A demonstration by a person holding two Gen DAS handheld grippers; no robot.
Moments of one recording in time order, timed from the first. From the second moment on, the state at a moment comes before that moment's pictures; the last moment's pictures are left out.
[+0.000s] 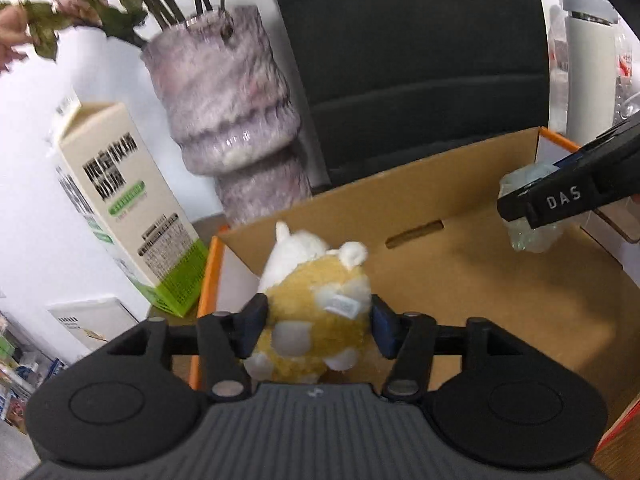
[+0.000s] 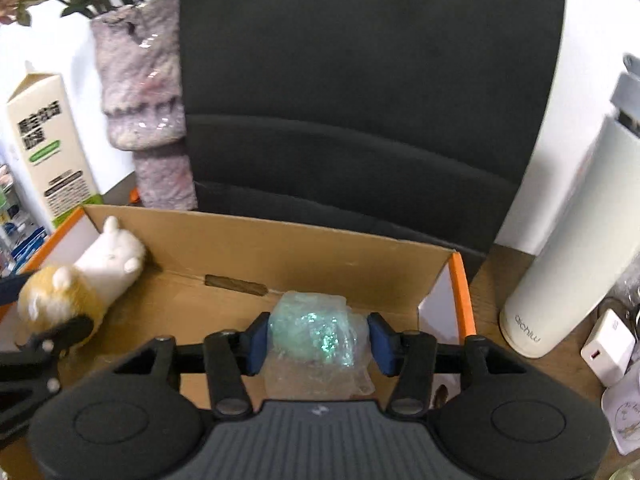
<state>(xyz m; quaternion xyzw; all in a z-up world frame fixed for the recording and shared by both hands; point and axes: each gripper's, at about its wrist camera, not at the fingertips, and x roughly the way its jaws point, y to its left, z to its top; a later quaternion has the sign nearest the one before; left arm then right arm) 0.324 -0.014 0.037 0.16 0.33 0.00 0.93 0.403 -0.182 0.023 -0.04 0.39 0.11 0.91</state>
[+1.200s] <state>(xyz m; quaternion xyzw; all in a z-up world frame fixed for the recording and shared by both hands) -0.001 0.035 0.087 -0.04 0.29 -0.06 0.95 0.023 -0.214 0.072 0.01 0.29 0.12 0.95</state>
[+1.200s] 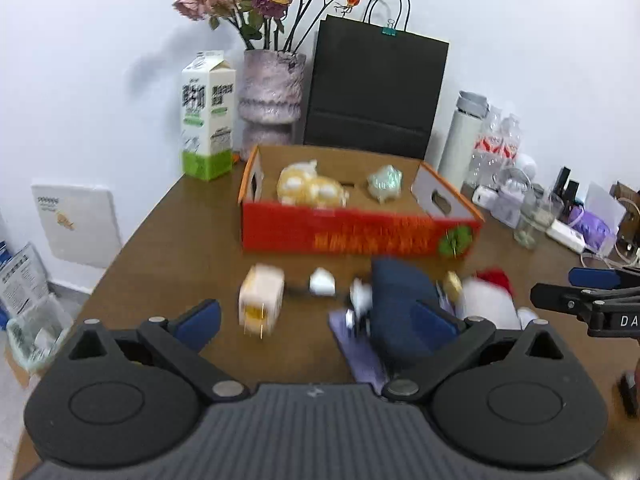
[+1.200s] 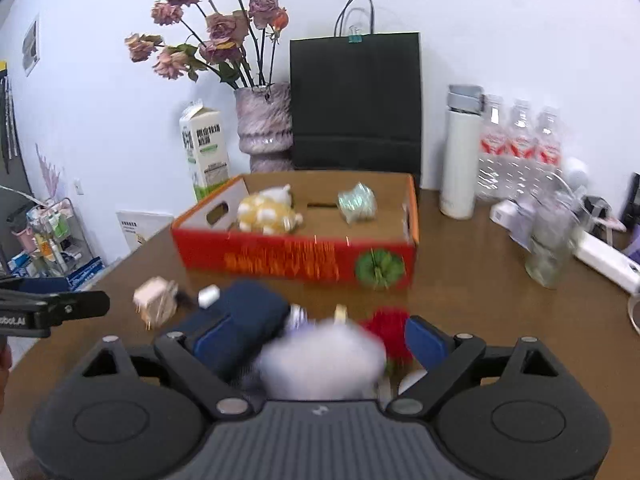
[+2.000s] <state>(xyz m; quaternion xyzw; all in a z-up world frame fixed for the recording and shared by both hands) -0.194 -0.001 0.017 0.02 0.19 -0.03 0.98 -0.193 -0.194 -0.001 -0.01 0.19 0.06 0.98</state>
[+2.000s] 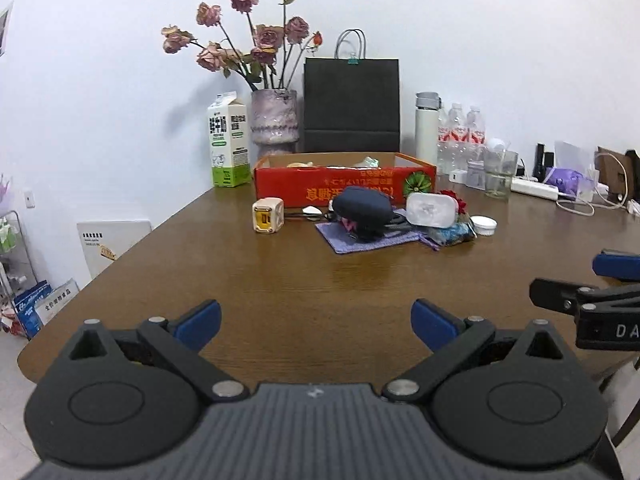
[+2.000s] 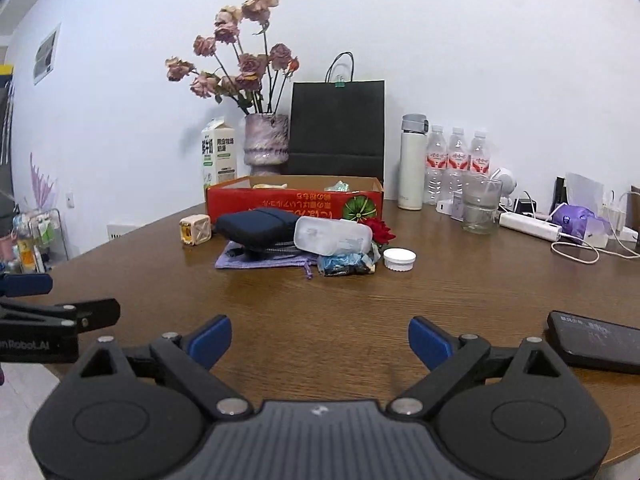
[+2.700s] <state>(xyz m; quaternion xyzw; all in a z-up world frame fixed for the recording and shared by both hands) -0.166 0.005 0.009 0.00 0.22 -0.02 0.97 -0.174 -0.198 -0.001 0.00 0.19 0.06 0.98</state>
